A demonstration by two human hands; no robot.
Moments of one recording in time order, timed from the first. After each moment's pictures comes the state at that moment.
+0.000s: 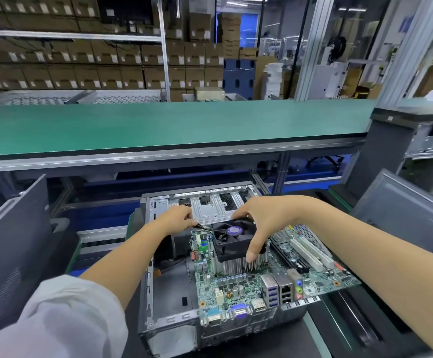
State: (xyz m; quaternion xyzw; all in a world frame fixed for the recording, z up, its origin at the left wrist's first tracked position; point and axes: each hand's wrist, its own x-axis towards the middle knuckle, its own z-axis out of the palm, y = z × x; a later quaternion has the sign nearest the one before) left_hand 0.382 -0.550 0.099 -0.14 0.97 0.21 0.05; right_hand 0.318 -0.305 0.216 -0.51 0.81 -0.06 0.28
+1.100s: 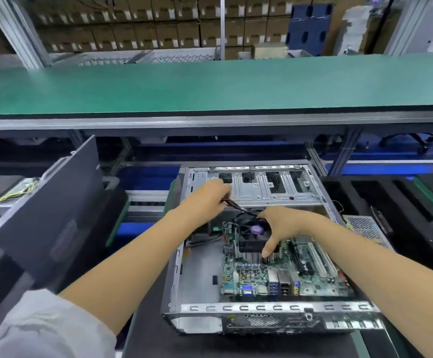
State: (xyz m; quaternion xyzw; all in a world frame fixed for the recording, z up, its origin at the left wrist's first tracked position) left_hand 0.406 -0.531 0.112 -0.14 0.98 0.12 -0.02; right_hand 0.268 -0.378 0.090 -0.49 0.80 0.01 0.34
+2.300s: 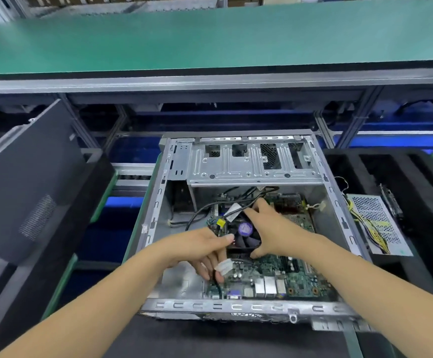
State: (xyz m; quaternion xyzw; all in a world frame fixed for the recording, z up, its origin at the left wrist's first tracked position) left_hand 0.439 -0.480 0.038 -0.23 0.73 0.58 0.28; right_hand 0.279 -0.351 0.016 -0.57 0.80 -0.04 0.20
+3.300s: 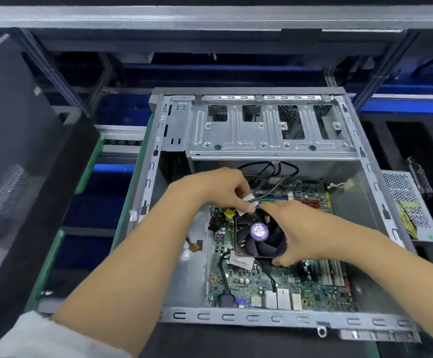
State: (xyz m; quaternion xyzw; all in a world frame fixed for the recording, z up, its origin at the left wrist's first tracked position) left_hand 0.359 -0.519 0.035 -0.09 0.91 0.31 0.24; right_hand 0.278 -0.340 0.029 -0.60 0.75 0.02 0.28
